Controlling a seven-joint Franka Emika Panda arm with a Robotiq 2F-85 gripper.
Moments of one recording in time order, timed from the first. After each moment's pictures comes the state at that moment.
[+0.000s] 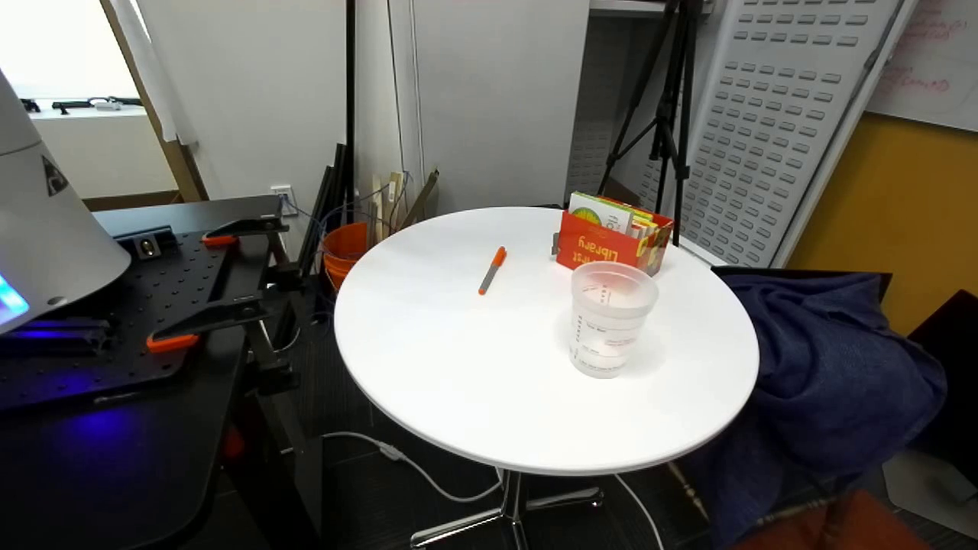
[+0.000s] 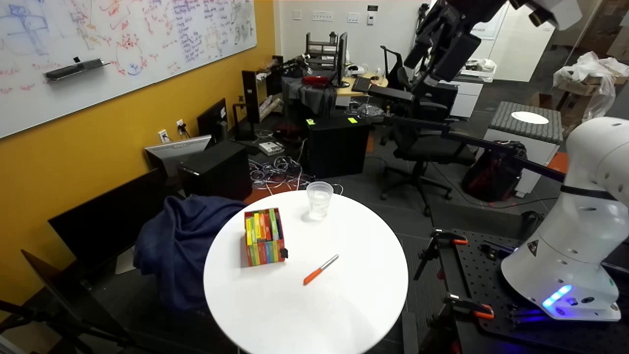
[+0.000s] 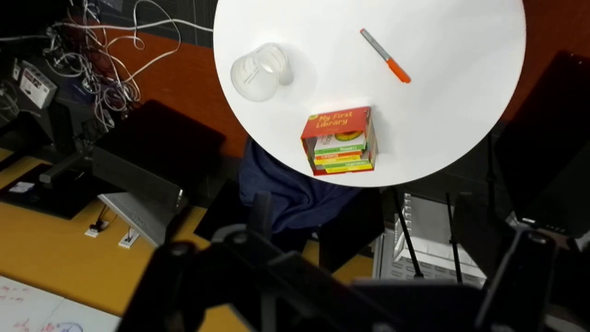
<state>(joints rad) 0.00 -0.78 0.11 -2.46 -0.18 2.04 -0.03</state>
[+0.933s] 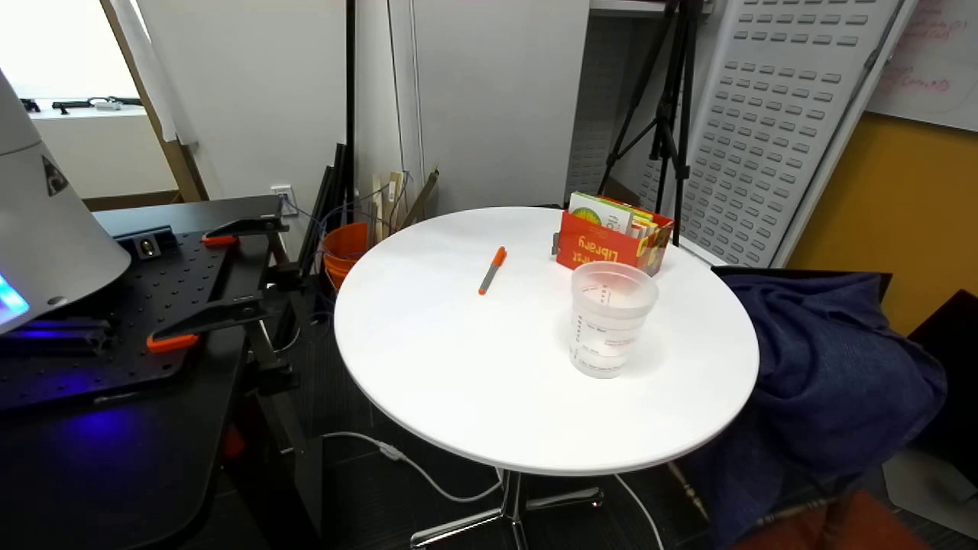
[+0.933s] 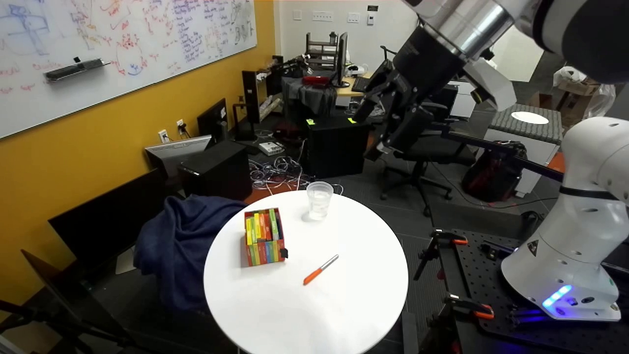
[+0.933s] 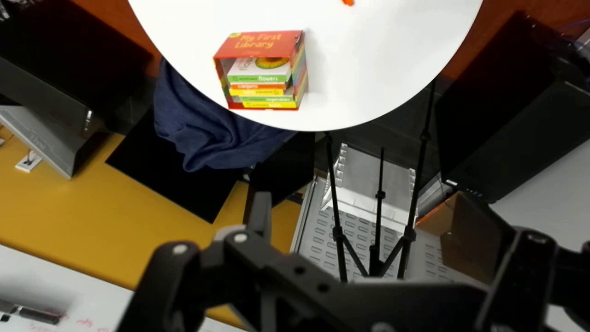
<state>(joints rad) 0.11 -0.59 0.13 -2.57 -0.15 2.47 -0.04</state>
